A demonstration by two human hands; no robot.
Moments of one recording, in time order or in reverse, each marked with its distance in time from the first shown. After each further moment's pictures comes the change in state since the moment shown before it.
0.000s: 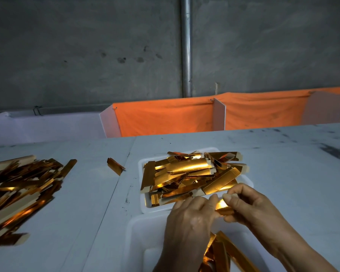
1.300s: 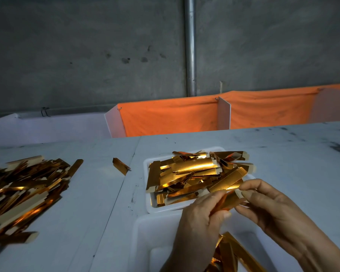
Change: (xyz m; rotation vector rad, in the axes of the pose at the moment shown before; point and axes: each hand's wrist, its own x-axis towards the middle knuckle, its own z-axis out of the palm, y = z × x) left_hand 0.001 0.008 -0.006 -0.602 -0.121 -0.410; right_hand -0.002 -0.012 -0.012 0.390 -0.032 0.138
